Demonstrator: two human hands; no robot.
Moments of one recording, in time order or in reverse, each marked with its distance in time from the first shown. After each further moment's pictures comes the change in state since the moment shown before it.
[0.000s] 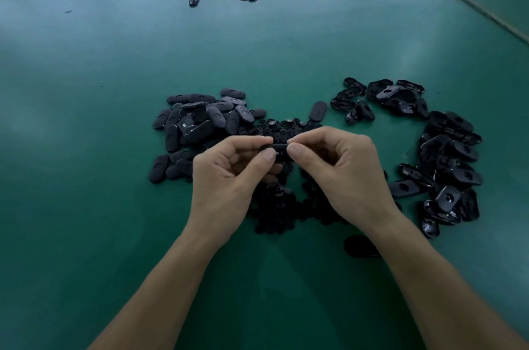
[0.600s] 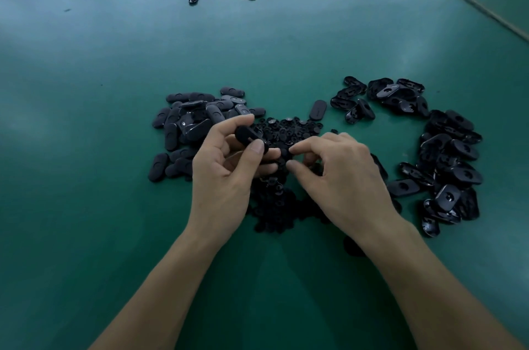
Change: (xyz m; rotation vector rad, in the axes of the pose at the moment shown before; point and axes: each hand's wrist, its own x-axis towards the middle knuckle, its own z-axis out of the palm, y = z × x) left_hand 0.001 0.001 0.005 -0.019 0.042 0.024; right_hand -0.006 0.001 0.001 -0.662 -0.022 -0.091
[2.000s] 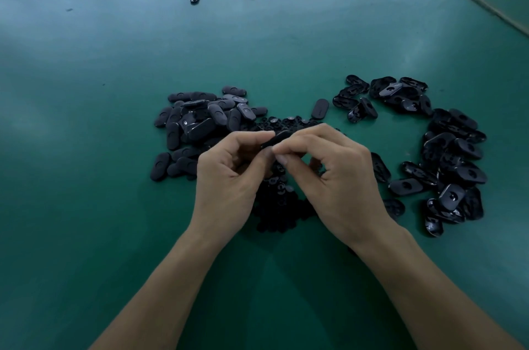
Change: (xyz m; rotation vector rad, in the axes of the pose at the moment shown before) left_hand 0.000 0.001 -0.002 0.134 -0.050 0.023; right_hand -0.003 -0.014 0.004 0.383 0.147 -0.168
